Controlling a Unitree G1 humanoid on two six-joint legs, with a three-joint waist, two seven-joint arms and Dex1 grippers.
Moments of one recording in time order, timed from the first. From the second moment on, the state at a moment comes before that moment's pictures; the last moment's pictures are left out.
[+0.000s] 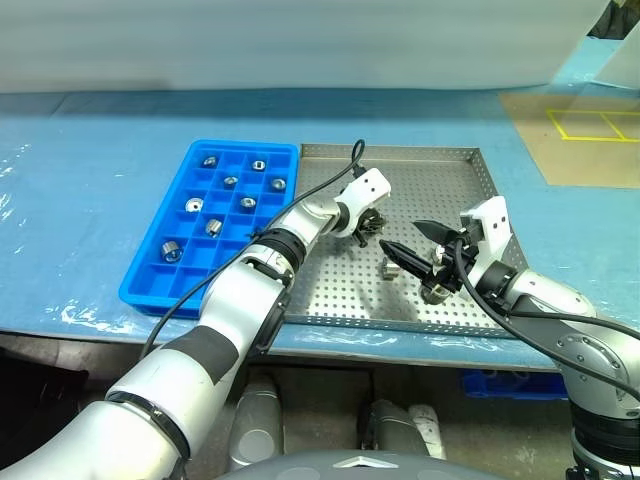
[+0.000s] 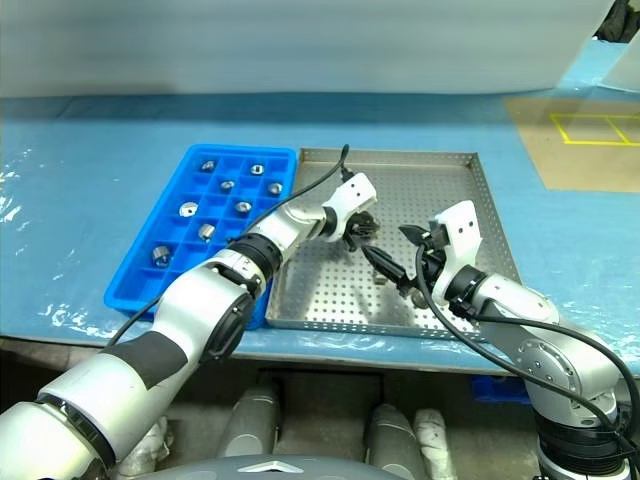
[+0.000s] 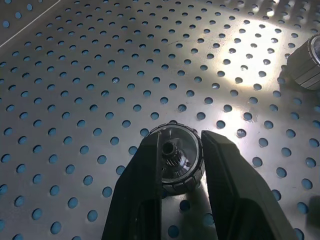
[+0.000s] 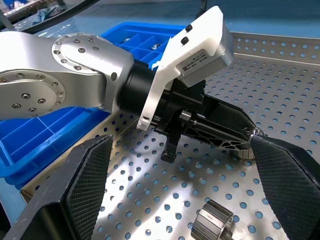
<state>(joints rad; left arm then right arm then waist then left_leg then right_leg) -1.25 -0.11 -0.12 1.32 0.17 0.05 -0.68 -0.11 -0.58 -0.20 -0.64 0.80 0.90 0.35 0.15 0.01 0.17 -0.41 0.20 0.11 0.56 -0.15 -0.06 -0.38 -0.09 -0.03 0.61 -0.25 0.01</state>
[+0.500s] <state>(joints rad) -1.23 -0.05 -0.05 1.21 0.08 0.07 -0.69 -0.16 -0.56 -0.13 -0.59 0.77 0.88 0.39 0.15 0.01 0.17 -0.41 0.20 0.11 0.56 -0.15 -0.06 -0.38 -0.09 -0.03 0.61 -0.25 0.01</state>
